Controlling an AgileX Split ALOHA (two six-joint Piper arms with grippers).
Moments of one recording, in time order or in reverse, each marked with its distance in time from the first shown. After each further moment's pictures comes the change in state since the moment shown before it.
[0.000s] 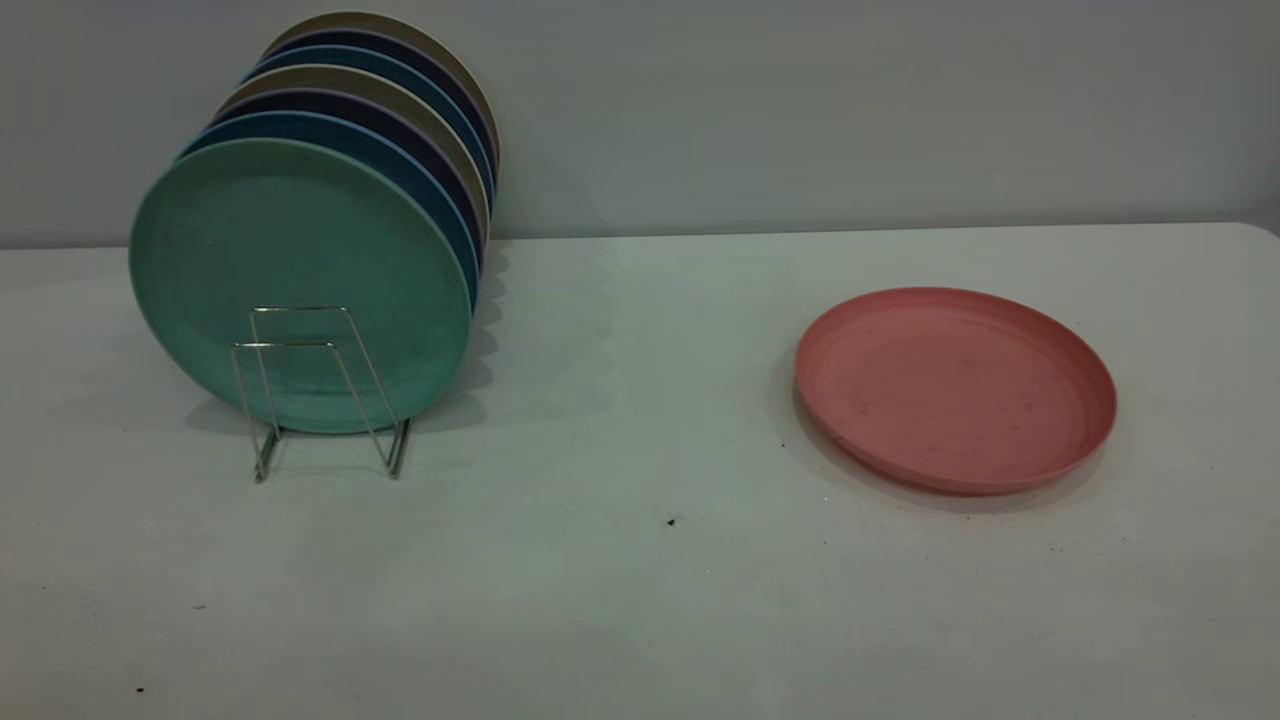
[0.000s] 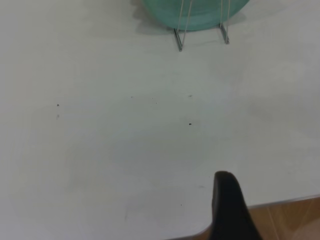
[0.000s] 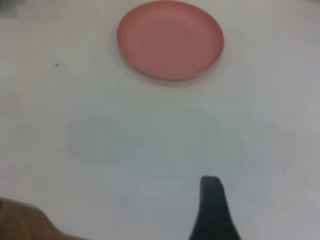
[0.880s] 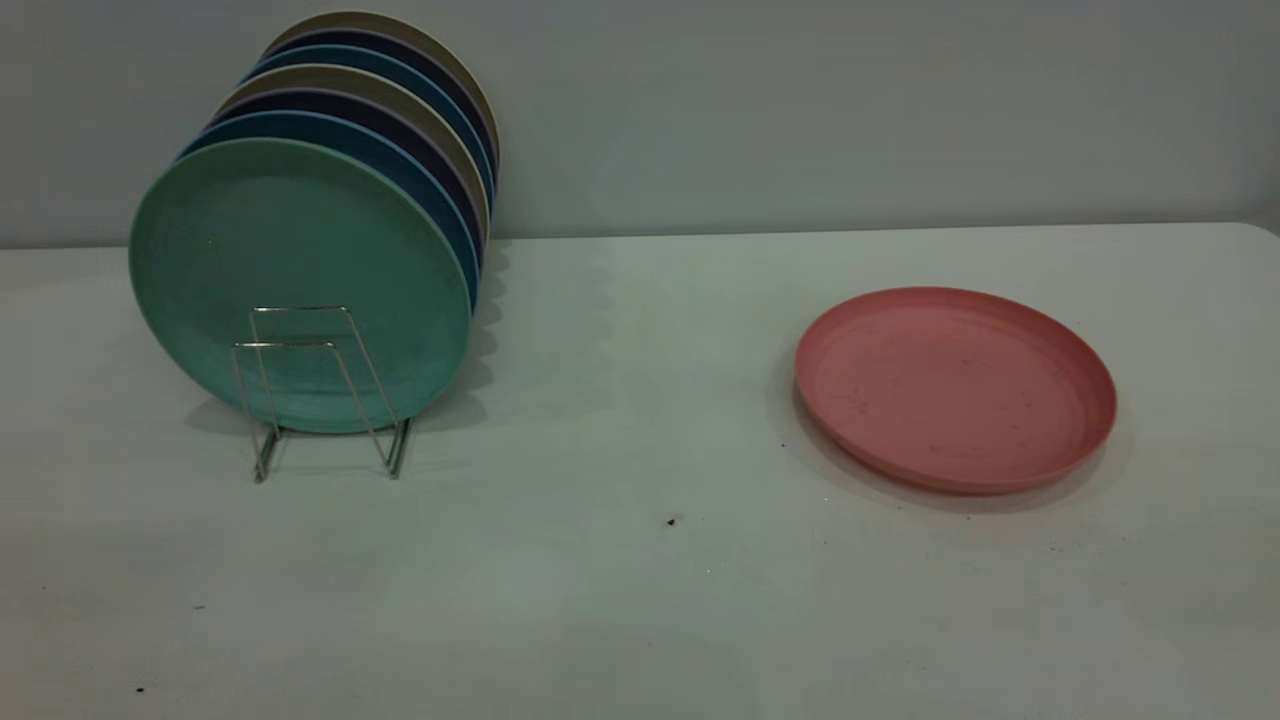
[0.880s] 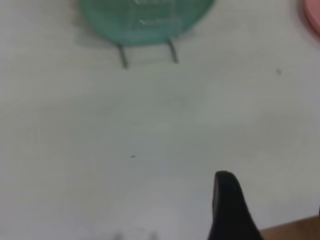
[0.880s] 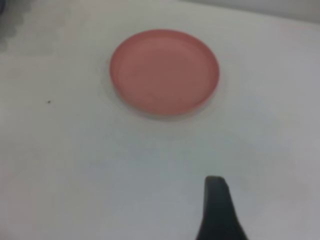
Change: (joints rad) left arm 0.000 0.559 -0.047 -0.248 -0.354 0.122; right arm 0.000 0.373 -0.016 0.041 -0.333 -0.025
